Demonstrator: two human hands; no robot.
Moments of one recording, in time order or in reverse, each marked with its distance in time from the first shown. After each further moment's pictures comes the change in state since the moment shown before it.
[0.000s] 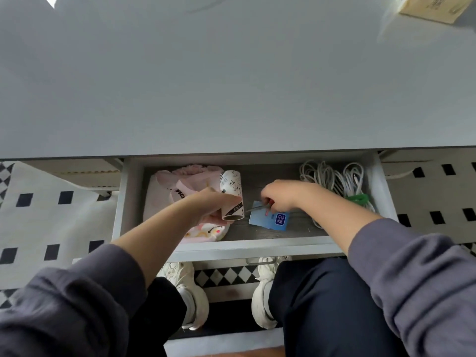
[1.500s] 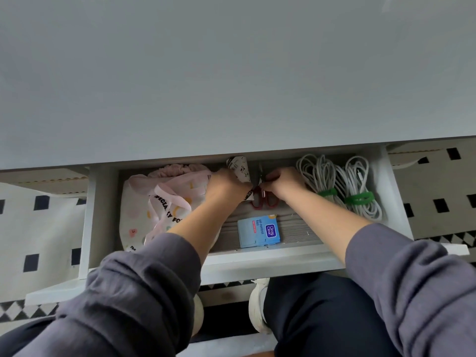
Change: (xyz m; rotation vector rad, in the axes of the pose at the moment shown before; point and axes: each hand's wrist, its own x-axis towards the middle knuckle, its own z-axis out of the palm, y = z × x) left_hand 0.082 0.035 0.050 0.545 0.422 0.227; right_hand 0.066 0.044 0.040 1.004 0.444 0.488
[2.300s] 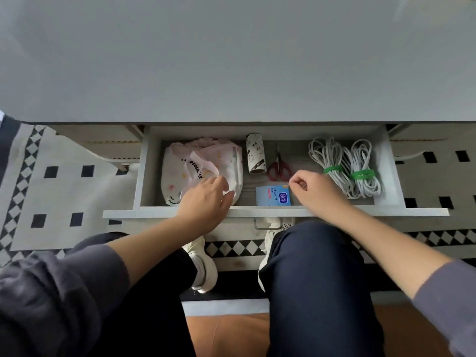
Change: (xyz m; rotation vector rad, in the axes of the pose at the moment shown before) left_hand -0.129 -0.118 -0.034 0.292 0.241 0.485; right_hand -0.145 0.033 -0.023 -0.278 0.111 -0.427
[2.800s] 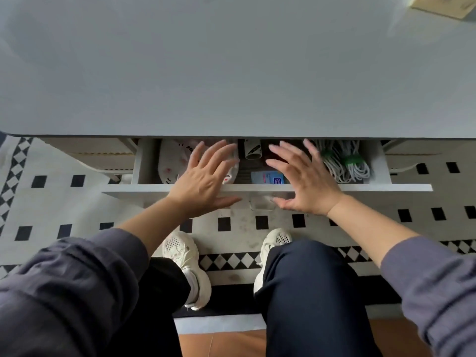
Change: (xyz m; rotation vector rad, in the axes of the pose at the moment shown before) left_hand 0.058 -0.019 -0.025 0.288 0.199 0.482; right_hand 0.052 0.004 -0.014 -0.528 0.281 -0.778
